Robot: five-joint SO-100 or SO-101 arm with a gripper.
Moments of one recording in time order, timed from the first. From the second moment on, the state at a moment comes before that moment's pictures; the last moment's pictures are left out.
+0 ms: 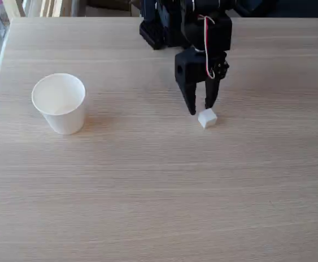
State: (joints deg) arm -7.9 126.7 150.6 37.2 -102.1
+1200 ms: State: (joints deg) arm -9.8 117.9 143.9 36.1 -101.0
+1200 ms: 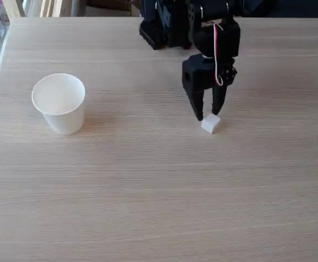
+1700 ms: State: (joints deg) arm -9.2 117.0 143.9 33.7 -104.6
